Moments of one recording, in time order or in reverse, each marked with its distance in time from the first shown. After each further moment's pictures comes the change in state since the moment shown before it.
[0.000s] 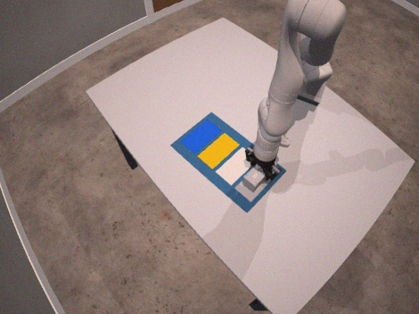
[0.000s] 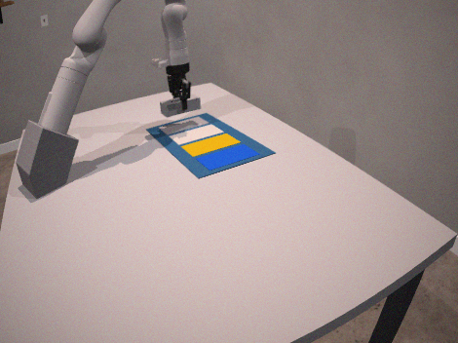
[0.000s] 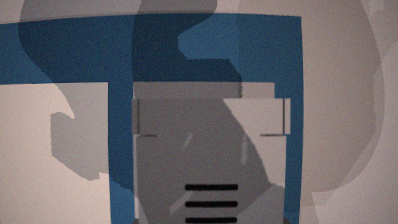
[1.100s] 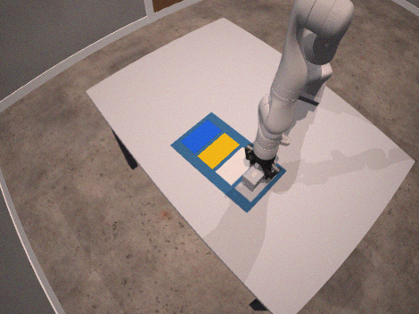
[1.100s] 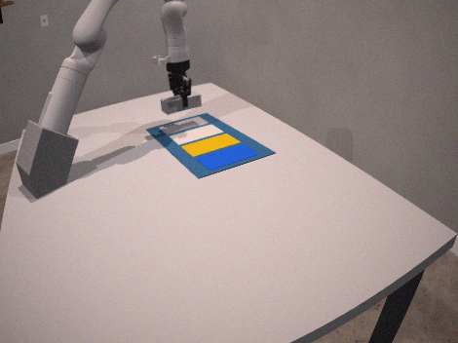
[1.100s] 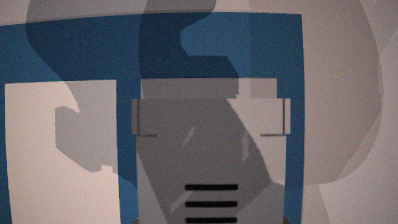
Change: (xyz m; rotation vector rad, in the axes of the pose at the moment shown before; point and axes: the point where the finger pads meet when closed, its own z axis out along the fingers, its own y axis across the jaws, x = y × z) arm -0.002 -0.003 -0.010 0.009 -0.008 0.011
